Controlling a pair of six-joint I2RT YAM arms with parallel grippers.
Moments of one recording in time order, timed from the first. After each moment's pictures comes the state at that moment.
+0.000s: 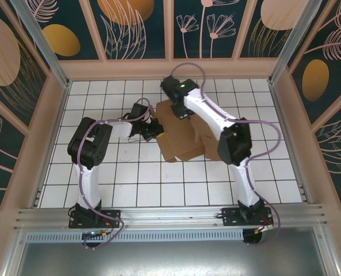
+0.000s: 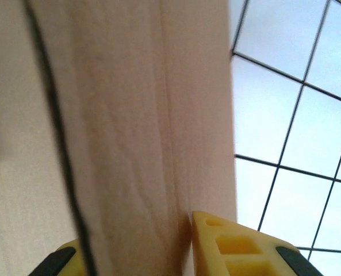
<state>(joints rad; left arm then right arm) -0.40 2.06 1.17 -0.03 0.57 -0.91 0.64 2.16 2.10 -1.24 0.37 0.23</state>
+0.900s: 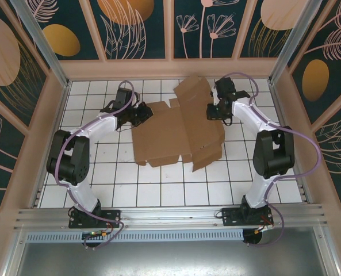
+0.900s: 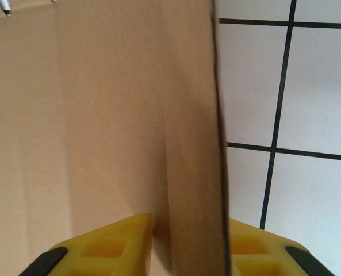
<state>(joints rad) -0.34 1.78 1.21 -0.20 0.42 -0.86 0.28 1.80 1.44 -0.76 -0.08 0.14</state>
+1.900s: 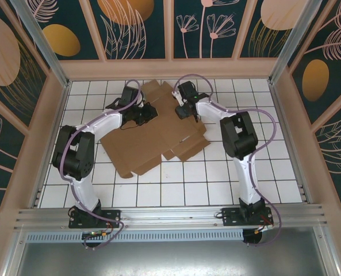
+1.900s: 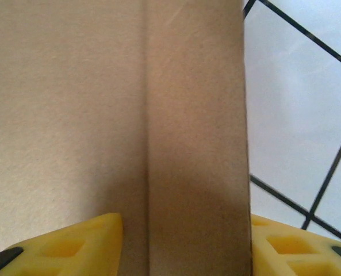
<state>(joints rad) -0.36 1.88 1.30 -0.28 0.43 -0.79 0.50 2.27 1.80 -0.51 0.11 -0.18</state>
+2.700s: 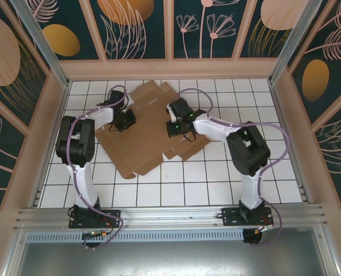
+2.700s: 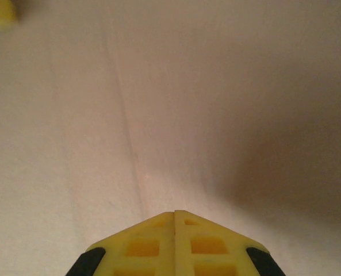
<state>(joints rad) -0.18 2.03 1.33 -0.45 0.23 -0.72 0.68 1.97 1.38 -0.42 -0.10 0.29</state>
